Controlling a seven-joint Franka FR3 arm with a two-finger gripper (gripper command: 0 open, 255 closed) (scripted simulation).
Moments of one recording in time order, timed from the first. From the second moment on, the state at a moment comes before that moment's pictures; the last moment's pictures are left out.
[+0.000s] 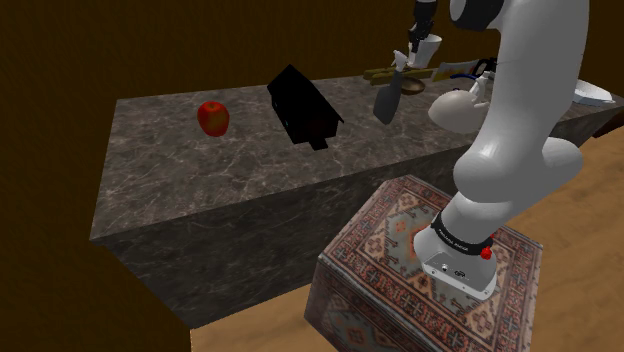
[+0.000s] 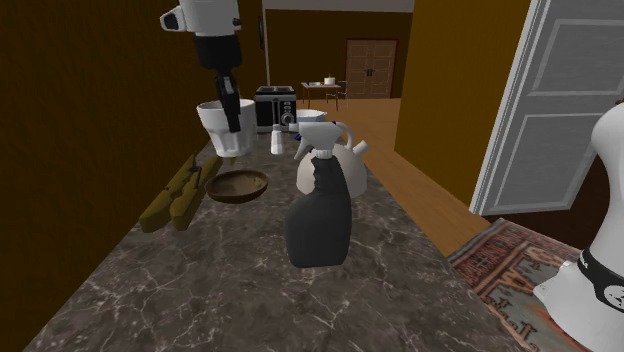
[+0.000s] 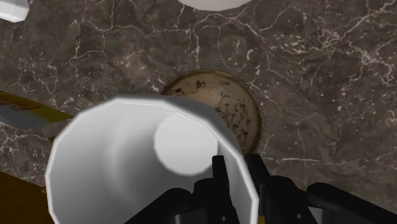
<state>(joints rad) -0.56 0.52 -0.40 -1.29 0.01 1.82 -0.72</state>
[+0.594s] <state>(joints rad) -0.55 0.52 -0.40 -1.41 0.01 1.94 -0.71</state>
